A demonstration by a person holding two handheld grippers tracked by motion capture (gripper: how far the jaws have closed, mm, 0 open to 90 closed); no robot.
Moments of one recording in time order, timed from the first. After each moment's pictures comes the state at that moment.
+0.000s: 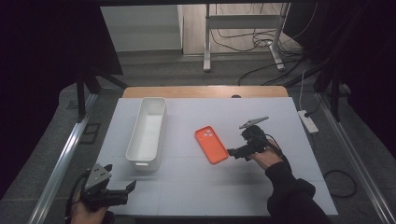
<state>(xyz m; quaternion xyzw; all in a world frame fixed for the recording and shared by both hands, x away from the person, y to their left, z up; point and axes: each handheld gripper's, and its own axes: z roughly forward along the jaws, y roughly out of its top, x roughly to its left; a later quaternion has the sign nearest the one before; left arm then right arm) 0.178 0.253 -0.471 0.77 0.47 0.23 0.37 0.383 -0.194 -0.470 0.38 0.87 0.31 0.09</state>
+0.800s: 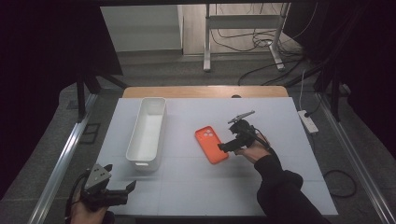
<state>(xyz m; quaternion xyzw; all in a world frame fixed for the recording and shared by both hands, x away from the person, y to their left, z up) 0.178 0.253 -0.471 0.77 0.47 0.23 0.37 0.403 -0.159 -0.473 0.38 0.87 0.29 0.09</state>
